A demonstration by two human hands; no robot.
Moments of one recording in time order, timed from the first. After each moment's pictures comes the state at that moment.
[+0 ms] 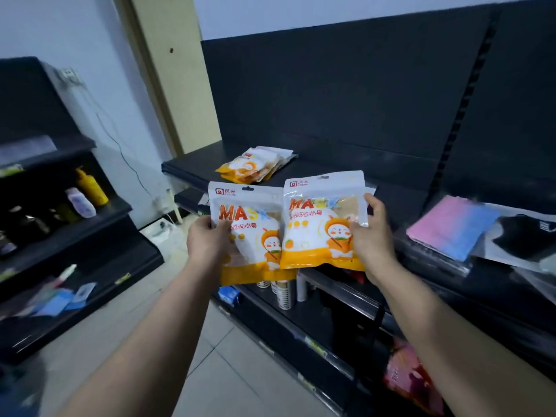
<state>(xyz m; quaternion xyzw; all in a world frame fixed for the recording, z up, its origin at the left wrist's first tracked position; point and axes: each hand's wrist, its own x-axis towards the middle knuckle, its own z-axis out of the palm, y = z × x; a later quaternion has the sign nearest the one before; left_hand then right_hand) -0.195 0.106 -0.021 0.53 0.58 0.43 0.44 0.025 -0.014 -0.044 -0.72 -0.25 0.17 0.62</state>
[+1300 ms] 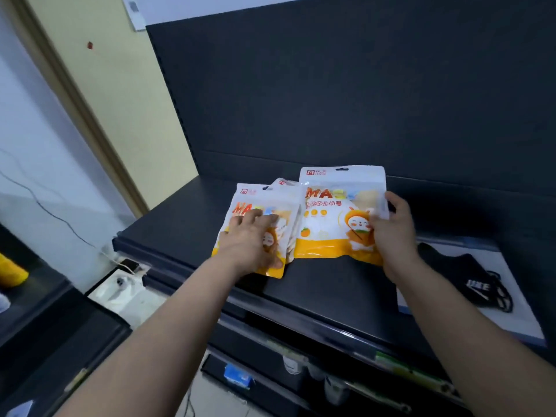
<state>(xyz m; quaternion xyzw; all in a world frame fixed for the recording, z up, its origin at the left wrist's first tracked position) -0.086 0.479 -0.025 0.93 0.36 -0.01 0.12 0.086 0.313 -0.039 -0.69 -0.11 0.14 0.70</state>
